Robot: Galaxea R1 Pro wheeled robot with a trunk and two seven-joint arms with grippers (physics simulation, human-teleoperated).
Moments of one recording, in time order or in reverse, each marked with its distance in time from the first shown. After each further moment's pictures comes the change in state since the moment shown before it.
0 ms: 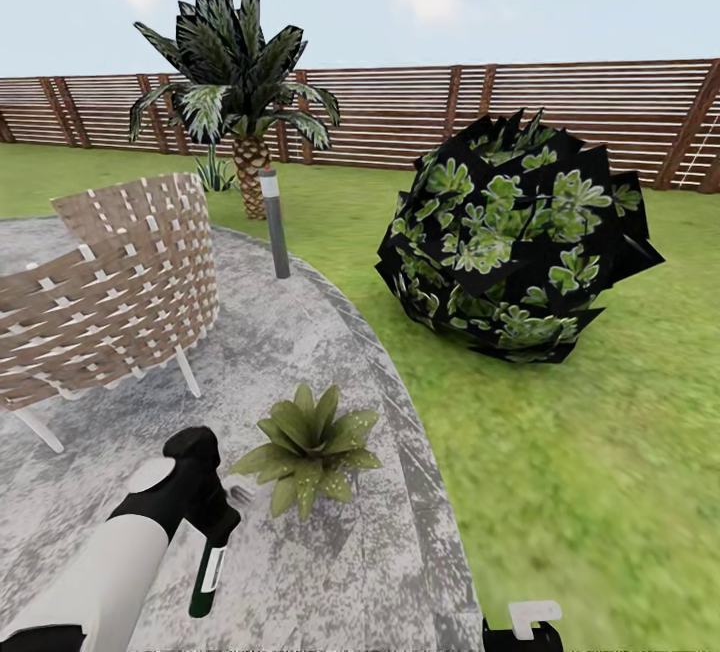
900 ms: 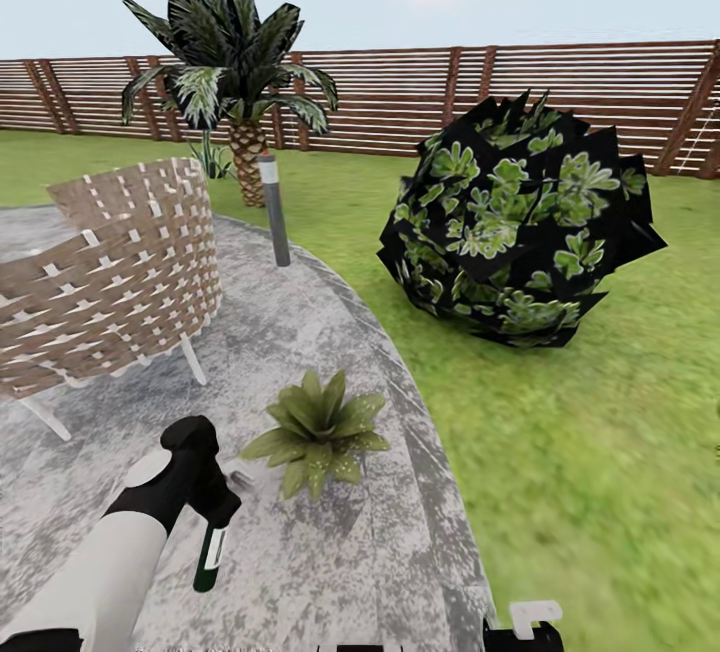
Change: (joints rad) left arm 0.000 0.000 0.001 -0.084 -0.001 0.000 0.000; right arm 0.000 -0.001 -0.002 -0.001 0.000 0.000 0.001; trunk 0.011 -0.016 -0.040
